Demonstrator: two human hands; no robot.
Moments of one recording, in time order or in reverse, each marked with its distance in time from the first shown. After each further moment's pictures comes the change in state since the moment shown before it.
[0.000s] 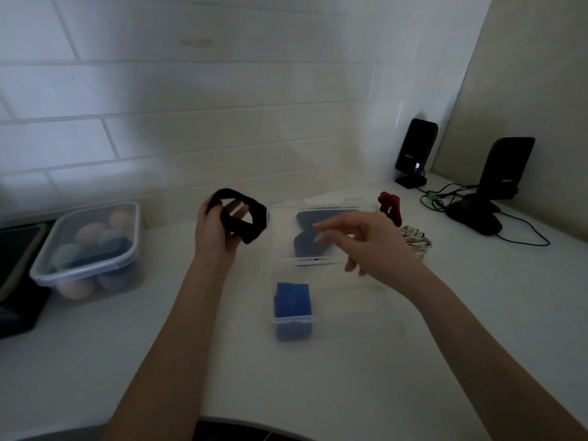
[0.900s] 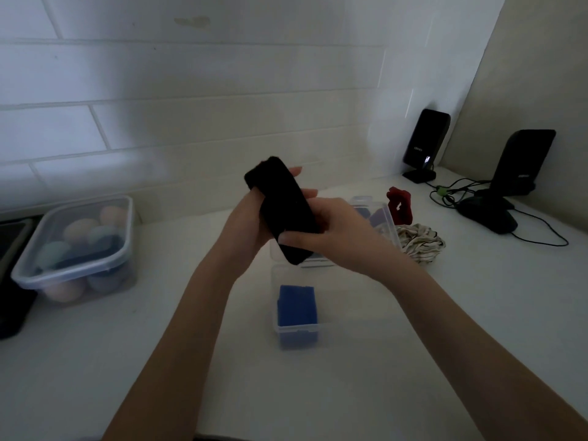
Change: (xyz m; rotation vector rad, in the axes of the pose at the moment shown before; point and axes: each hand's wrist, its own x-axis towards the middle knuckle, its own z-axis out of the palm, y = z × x) left_hand -0.045 0.016 0.040 0.431 -0.574 0.003; right_hand 0.033 -0.027 0.031 -0.005 -0.181 -0.084
